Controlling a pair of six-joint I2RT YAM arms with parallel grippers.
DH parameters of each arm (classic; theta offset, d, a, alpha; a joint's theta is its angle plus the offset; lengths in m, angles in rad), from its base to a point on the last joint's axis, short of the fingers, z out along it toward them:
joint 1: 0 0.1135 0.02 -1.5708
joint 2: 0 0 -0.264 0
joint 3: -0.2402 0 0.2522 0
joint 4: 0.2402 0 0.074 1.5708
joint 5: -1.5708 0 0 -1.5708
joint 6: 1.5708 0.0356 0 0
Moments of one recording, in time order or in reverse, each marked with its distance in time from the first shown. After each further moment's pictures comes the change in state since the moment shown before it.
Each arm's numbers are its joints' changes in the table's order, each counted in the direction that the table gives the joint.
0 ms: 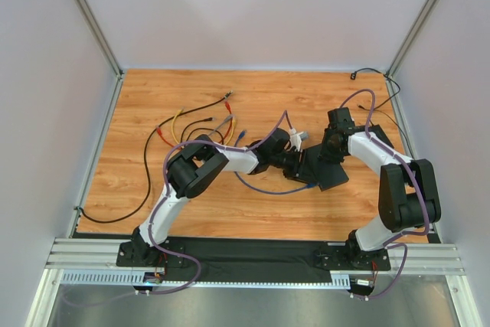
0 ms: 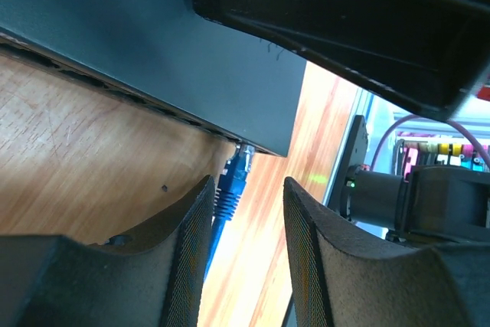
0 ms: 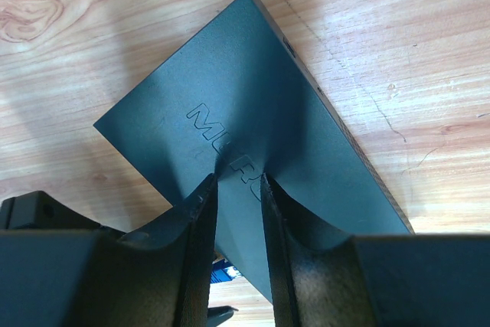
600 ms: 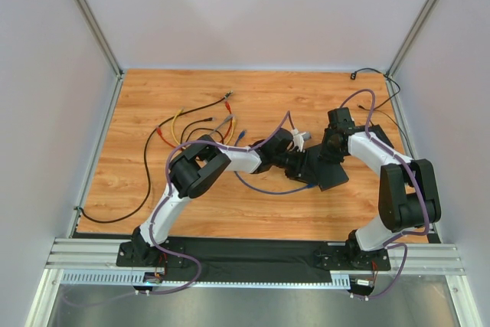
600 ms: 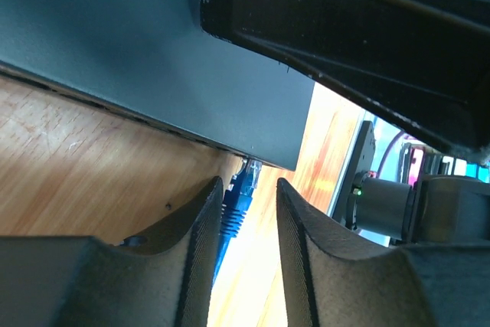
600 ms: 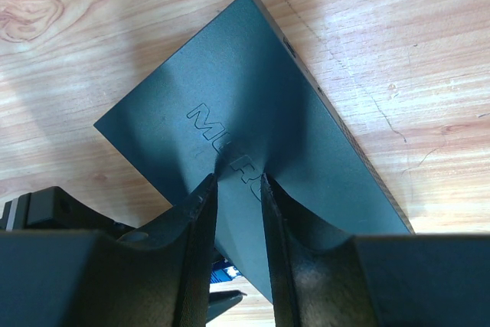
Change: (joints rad) left arm -0.010 0.027 -0.047 0.047 0.017 0.011; right arm 0.000 0.000 0.000 0.000 0.001 0.000
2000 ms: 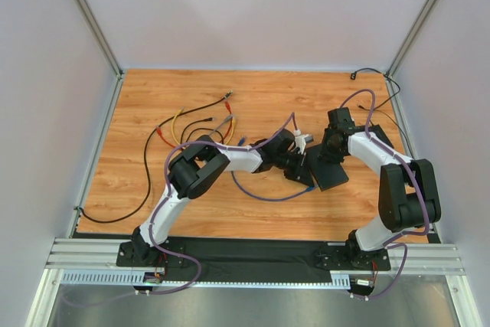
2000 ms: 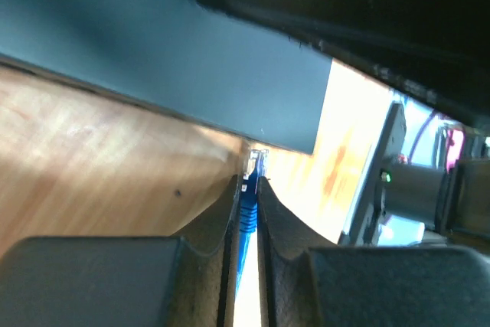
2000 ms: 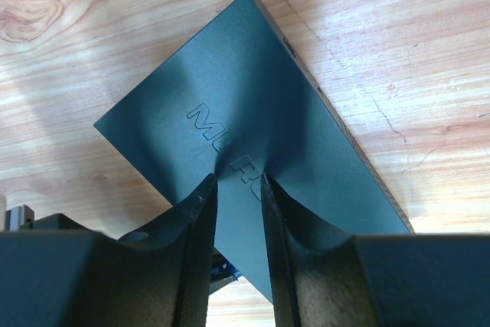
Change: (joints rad) left arm -0.008 -0.003 -0.033 0.114 0.016 0.132; right arm 0.000 0.000 0.000 0.000 -0.002 0.000
